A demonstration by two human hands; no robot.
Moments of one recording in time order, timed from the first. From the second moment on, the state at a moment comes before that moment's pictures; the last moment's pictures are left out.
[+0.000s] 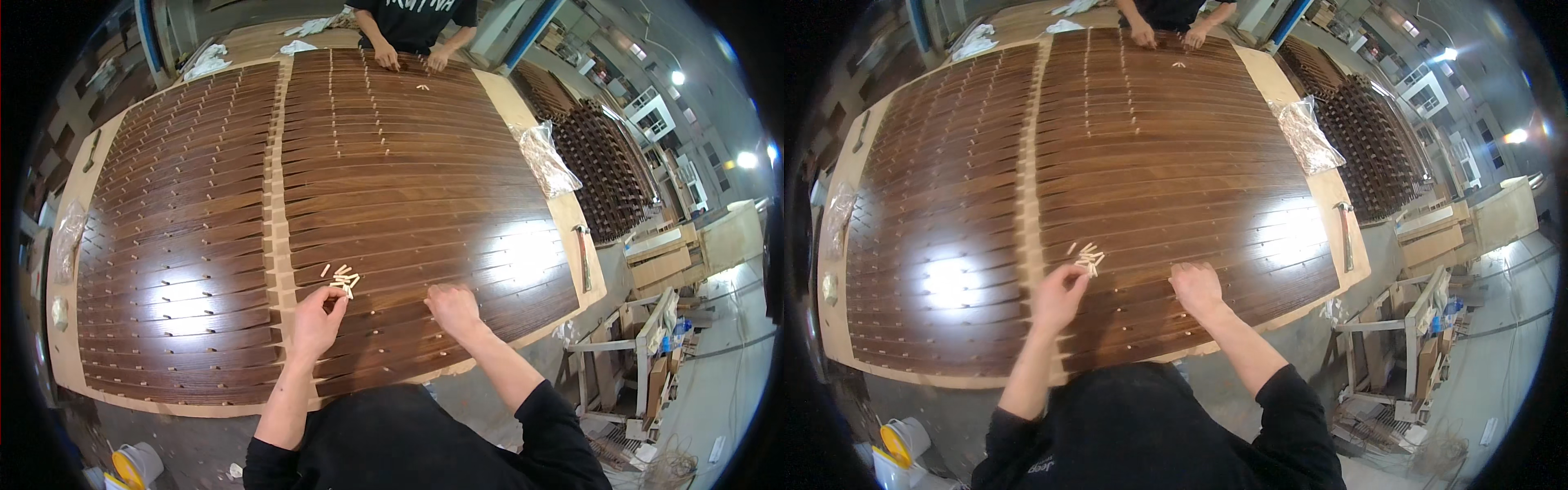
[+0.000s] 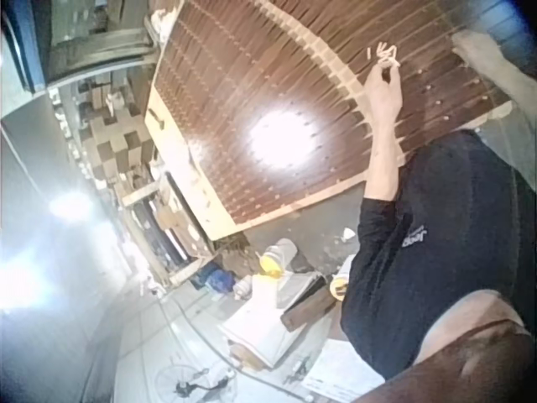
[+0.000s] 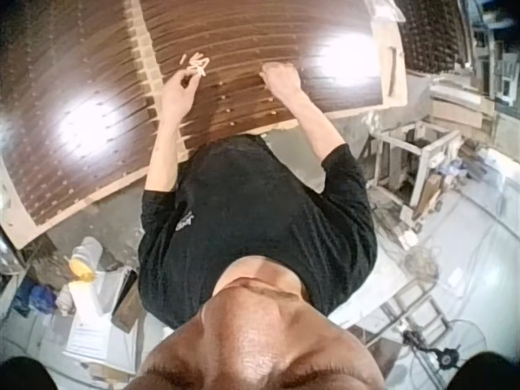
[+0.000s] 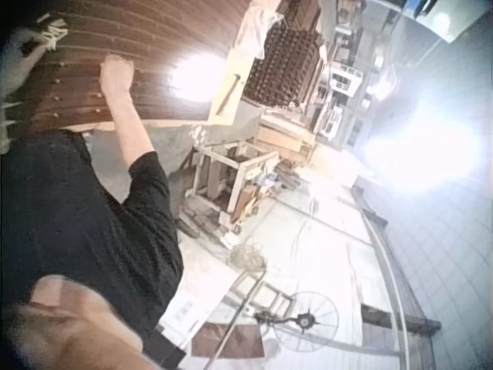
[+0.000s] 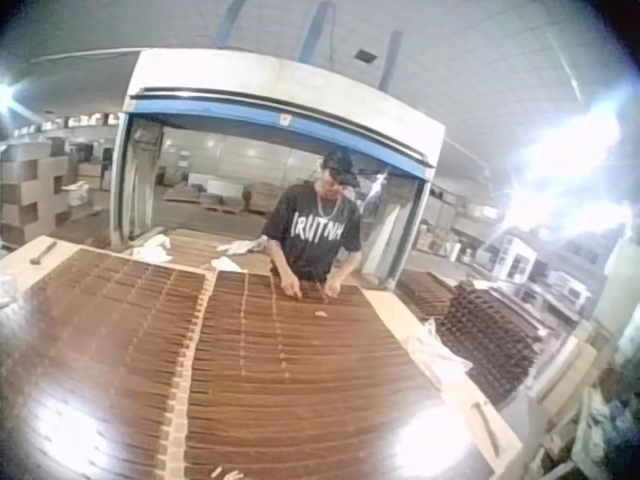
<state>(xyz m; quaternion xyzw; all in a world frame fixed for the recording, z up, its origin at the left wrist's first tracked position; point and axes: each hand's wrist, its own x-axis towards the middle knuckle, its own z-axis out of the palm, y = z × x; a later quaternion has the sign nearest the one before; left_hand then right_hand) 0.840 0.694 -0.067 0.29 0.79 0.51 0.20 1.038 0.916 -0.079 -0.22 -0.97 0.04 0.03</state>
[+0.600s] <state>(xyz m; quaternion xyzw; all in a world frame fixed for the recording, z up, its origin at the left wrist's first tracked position) 0.827 0.672 -0.081 0.25 0.79 0.52 0.19 0.929 0.871 -0.099 -0.09 -0.97 0.19 0.08</state>
